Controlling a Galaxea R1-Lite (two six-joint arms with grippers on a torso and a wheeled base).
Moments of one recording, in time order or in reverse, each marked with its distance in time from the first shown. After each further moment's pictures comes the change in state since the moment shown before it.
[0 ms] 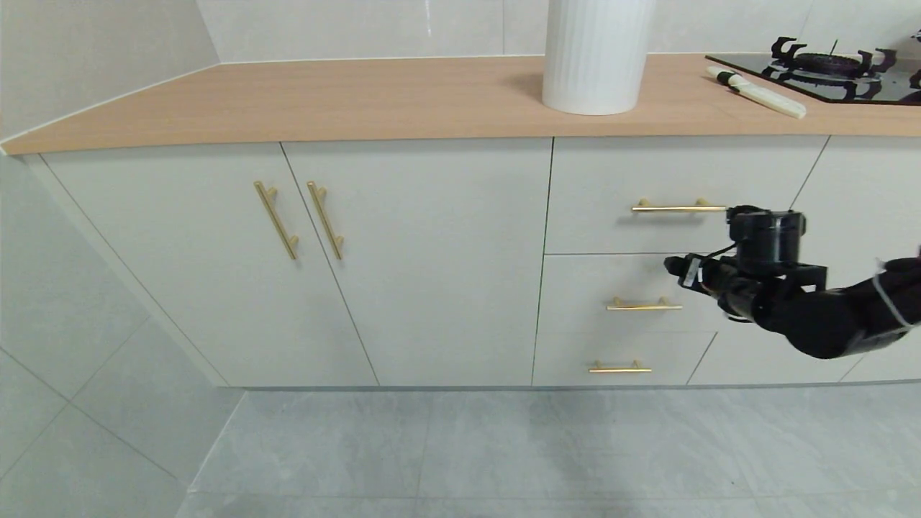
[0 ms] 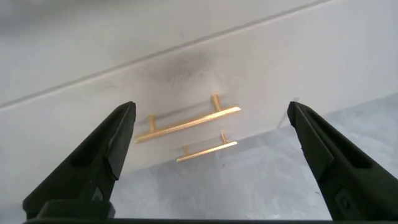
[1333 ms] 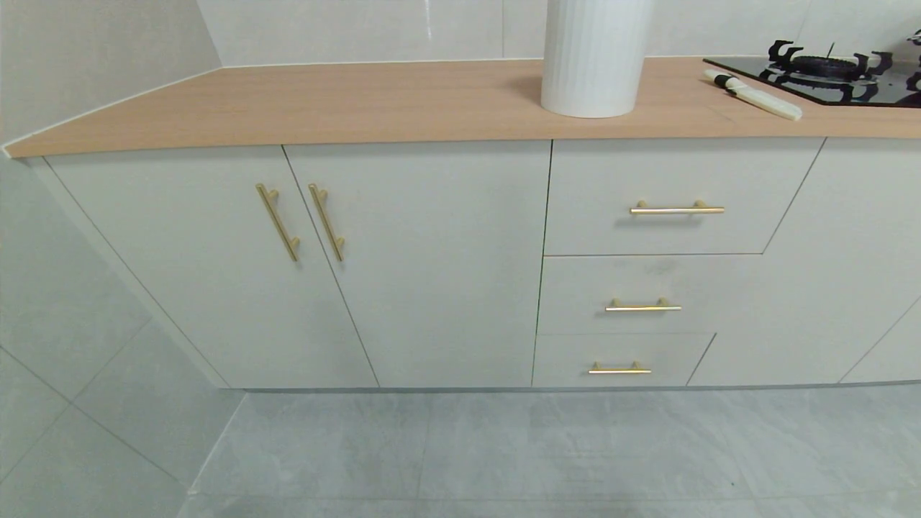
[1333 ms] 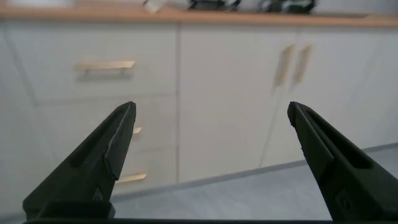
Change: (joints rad) left arm 0.000 0.000 0.000 0.000 0.000 0.000; right arm -0.173 -1.929 0.697 0.621 0.049 -0.451
